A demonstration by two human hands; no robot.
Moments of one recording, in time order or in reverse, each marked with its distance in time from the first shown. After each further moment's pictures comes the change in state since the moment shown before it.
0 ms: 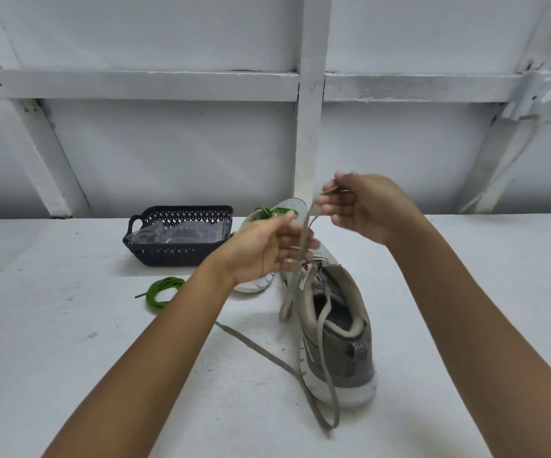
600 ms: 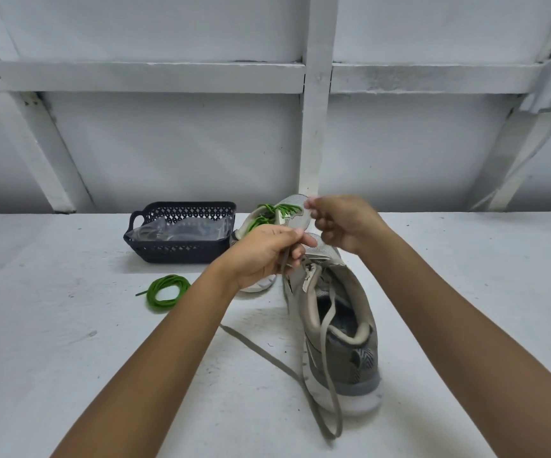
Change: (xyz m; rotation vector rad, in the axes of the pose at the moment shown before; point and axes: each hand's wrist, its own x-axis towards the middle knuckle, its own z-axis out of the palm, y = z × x) left_hand 0.005 -0.013 -0.003 0.193 0.067 0.083; right_hand 0.050 0.042 0.010 -0.100 0.103 0.146
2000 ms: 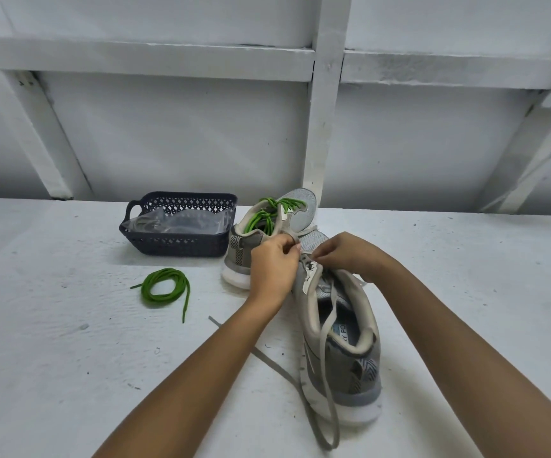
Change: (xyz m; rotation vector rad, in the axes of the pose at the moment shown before) left_hand 0.036 -0.059 0.022 0.544 0.810 0.234; right_hand 0.023 0.052 -0.029 -0.911 -0.136 -0.139
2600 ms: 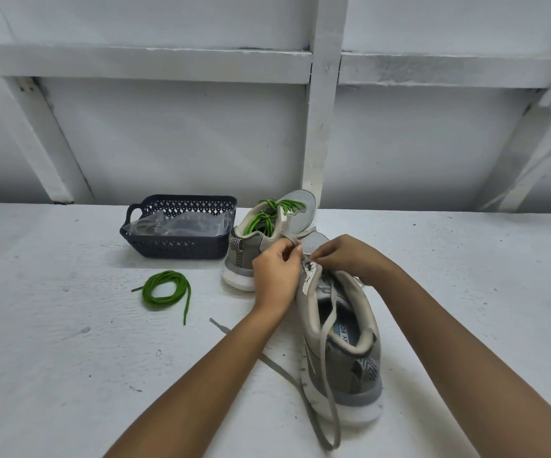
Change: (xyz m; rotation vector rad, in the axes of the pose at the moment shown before) left_hand -0.008 -0.006 0.010 -0.103 0.080 -0.014; right_hand -0.001 0.004 0.004 0.118 0.002 0.023
